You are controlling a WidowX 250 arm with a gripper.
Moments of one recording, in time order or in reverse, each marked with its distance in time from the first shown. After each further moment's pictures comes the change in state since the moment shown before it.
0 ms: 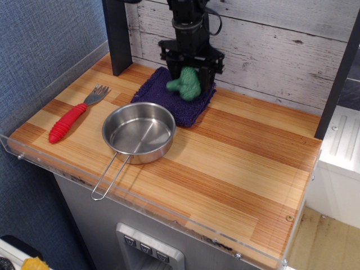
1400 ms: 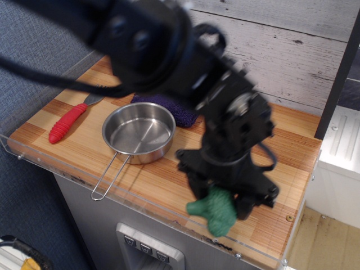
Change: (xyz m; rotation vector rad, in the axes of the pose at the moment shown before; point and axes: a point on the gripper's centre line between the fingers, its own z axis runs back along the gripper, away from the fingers) arm -0.175 -0.131 0.037 -0.006 -0.048 0.030
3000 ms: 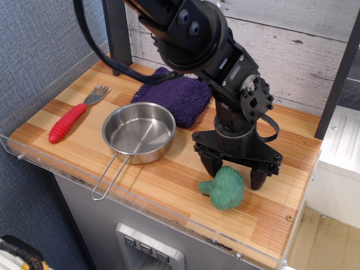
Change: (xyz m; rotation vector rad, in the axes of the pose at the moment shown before) arm 0.046 0.018 -0.044 0.008 0.032 0.055
